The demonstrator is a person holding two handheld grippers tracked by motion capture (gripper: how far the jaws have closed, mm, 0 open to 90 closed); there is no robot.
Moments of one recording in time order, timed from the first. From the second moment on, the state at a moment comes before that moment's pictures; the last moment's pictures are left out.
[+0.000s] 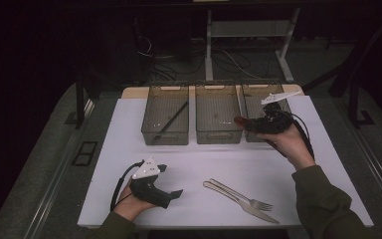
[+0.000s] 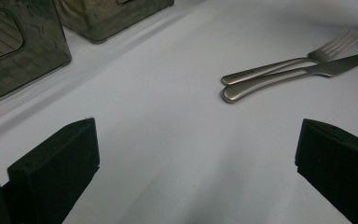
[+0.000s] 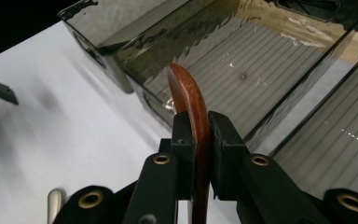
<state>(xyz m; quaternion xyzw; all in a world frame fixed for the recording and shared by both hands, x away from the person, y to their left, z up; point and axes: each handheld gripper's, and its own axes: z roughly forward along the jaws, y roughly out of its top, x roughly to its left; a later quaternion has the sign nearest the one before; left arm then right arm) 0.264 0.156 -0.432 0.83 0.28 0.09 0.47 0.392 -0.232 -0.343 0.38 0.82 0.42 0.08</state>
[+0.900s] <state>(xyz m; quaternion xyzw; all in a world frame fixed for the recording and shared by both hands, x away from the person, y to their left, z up) 0.267 0.160 -0.434 0.83 0.27 0.09 0.47 0.464 -0.170 -0.331 0.40 0.82 0.39 0.09</state>
